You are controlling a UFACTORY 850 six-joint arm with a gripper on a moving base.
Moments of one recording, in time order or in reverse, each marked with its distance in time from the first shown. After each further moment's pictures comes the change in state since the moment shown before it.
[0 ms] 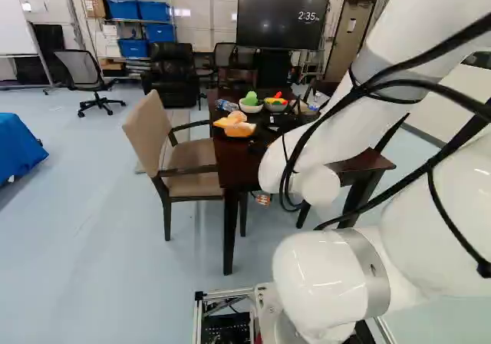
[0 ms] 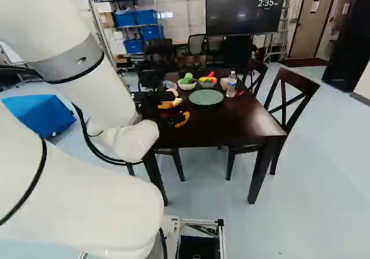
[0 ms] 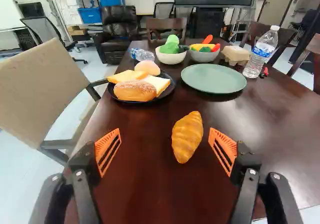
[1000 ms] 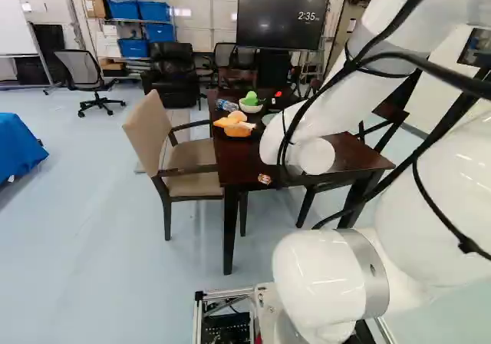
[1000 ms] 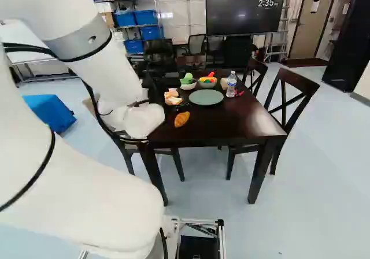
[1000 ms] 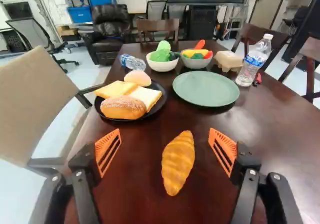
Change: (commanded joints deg) arm -2.5 -4.3 -10.3 0.0 -8.9 0.0
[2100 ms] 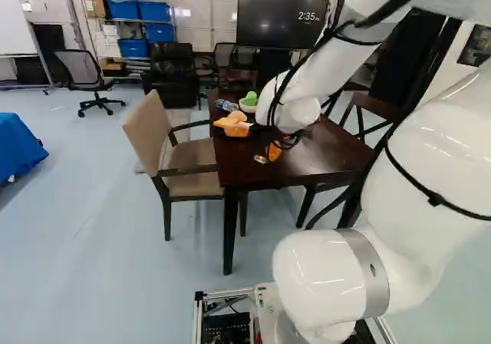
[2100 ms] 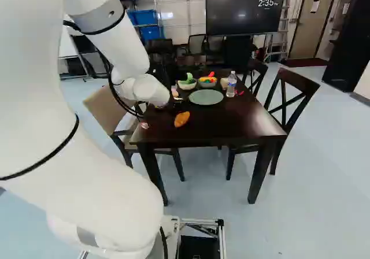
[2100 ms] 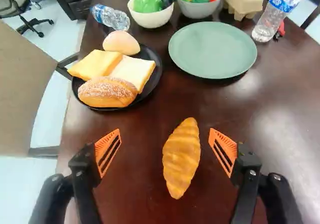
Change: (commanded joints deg) arm 0.5 -8.3 -15.8 7.0 -28.0 0.0
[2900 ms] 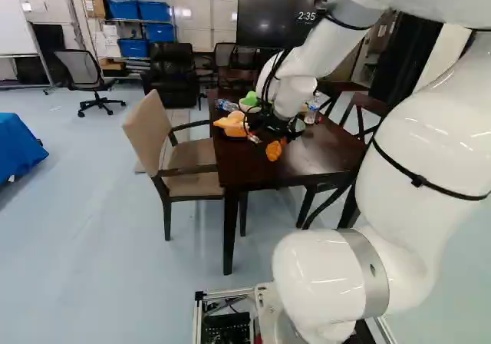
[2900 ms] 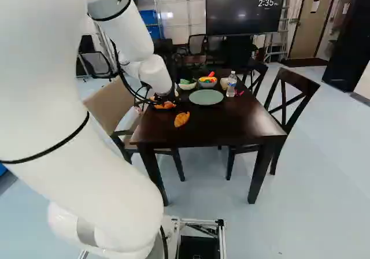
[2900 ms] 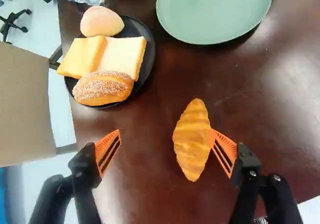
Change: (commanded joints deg) arm -1.3 -4.1 -10.4 11.8 -21.1 0.0
